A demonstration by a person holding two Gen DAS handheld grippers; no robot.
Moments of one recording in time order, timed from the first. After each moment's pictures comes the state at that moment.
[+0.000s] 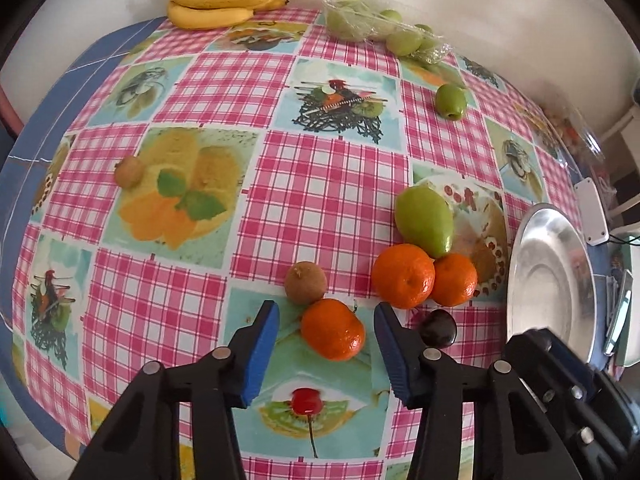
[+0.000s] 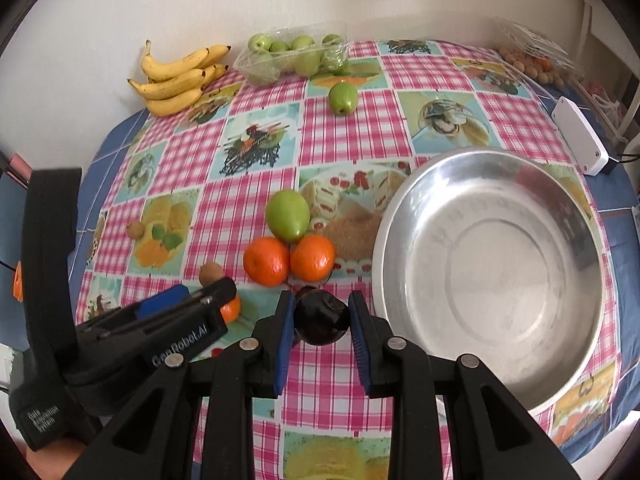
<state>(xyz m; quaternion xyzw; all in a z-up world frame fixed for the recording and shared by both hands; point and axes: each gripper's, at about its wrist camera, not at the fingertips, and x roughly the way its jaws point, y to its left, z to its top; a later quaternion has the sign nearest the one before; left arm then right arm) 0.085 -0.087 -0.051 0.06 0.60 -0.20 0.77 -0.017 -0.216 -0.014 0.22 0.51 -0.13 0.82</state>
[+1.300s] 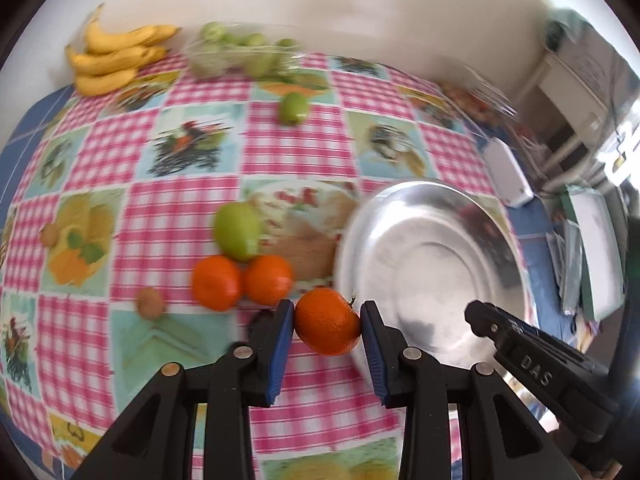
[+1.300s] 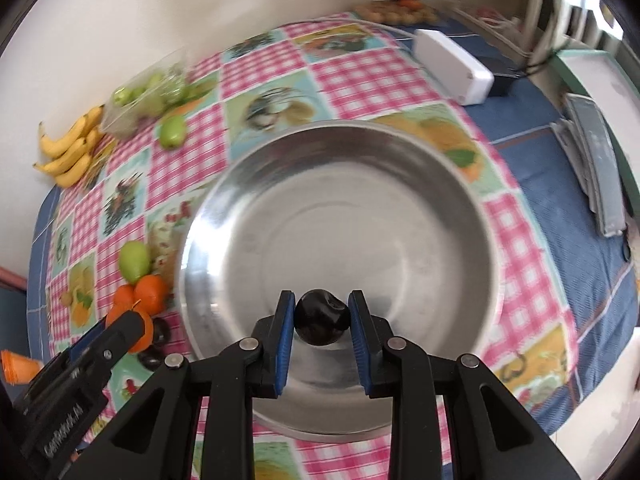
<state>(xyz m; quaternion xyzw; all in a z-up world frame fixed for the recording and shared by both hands) 0.015 -0.175 -0.010 0.09 0.54 -0.33 0.77 -0.088 -0.328 -0.034 0.30 0.51 -0.27 0.76</state>
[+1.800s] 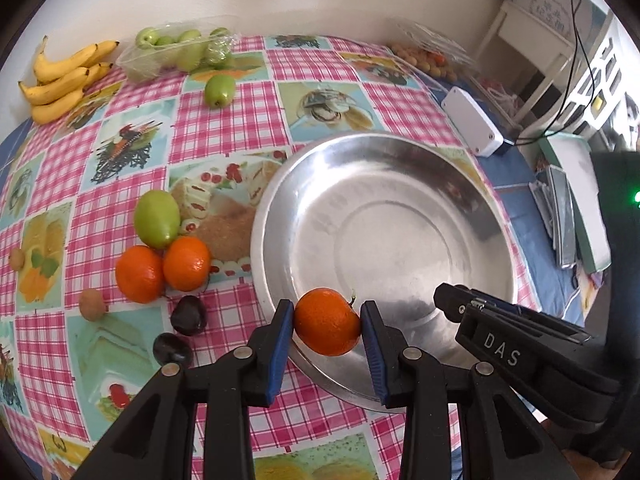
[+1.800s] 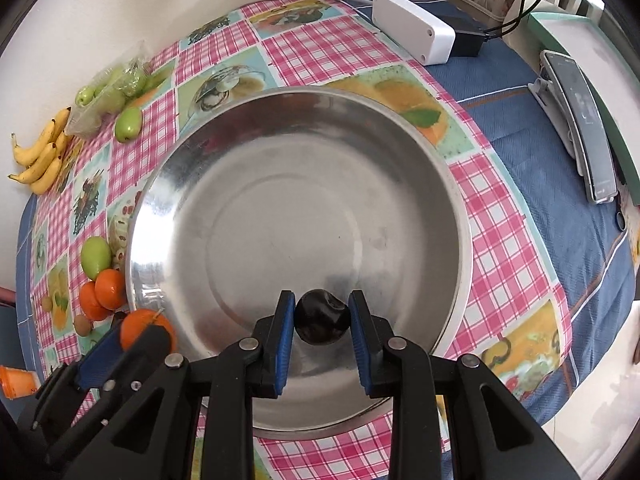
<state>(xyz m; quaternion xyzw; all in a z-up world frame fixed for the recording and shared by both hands) -0.021 -0.211 -0.030 0.14 0.54 -0.37 0.74 -0.106 -0.338 -0.056 0.32 0.53 -0.29 0.73</state>
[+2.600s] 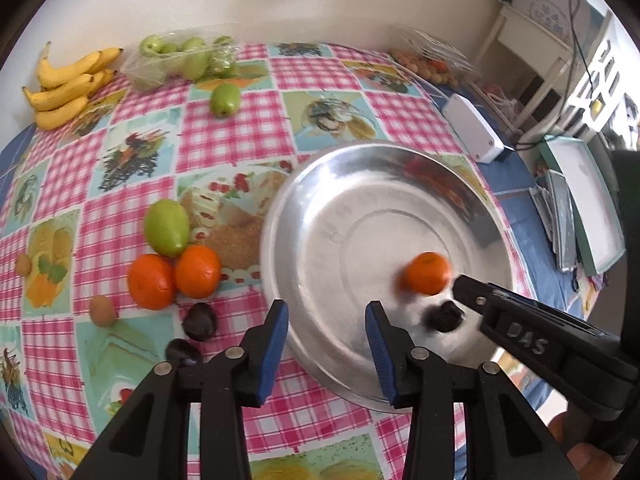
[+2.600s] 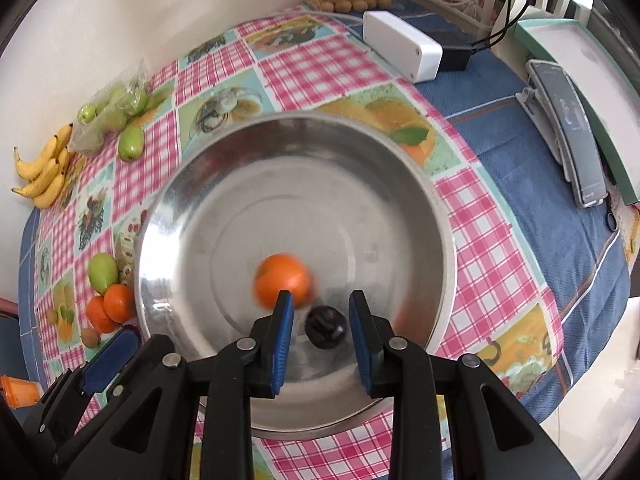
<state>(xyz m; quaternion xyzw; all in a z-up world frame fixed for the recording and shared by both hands) -0.014 -0.203 -0.023 0.14 0.53 -0.36 0.75 -0.111 -0.337 -0.042 0.32 0.51 -0.31 0.74</state>
